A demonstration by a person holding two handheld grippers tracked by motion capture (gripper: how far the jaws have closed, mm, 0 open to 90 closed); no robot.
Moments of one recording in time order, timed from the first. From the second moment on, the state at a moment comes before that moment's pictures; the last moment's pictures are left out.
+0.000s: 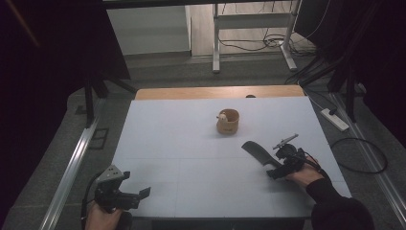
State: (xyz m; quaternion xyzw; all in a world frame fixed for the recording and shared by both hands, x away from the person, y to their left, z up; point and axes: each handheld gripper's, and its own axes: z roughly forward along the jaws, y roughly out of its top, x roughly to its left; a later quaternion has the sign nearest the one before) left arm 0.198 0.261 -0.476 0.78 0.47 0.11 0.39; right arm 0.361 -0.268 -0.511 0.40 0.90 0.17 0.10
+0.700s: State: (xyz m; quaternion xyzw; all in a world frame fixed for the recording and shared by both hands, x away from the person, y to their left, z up) left arm 0.198 0.261 -0.476 0.79 0.47 0.11 0.39; right arm 0.360 -0.266 -0.496 0.38 0.90 0.16 0.09
